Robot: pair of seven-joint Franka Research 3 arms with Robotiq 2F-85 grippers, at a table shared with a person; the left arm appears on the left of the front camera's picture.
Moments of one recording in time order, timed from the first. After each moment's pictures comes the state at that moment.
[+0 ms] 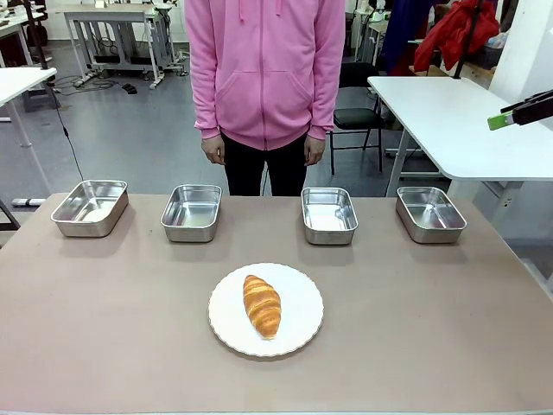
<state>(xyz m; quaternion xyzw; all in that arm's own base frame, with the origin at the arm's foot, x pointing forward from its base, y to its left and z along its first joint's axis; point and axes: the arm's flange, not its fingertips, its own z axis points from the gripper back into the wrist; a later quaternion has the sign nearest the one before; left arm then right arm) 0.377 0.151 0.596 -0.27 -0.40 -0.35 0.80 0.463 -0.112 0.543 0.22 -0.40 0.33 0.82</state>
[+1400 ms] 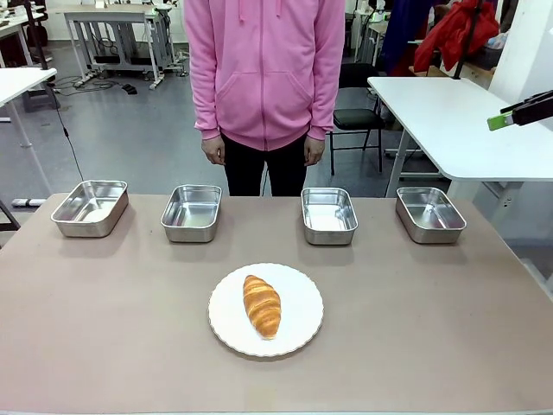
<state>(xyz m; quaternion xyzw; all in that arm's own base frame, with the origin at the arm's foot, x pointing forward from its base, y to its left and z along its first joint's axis) 0.377 0.151 0.596 -0.27 -0.40 -0.35 0.80 0.463 -0.112 0.543 0.22 -0.40 0.33 0.82</state>
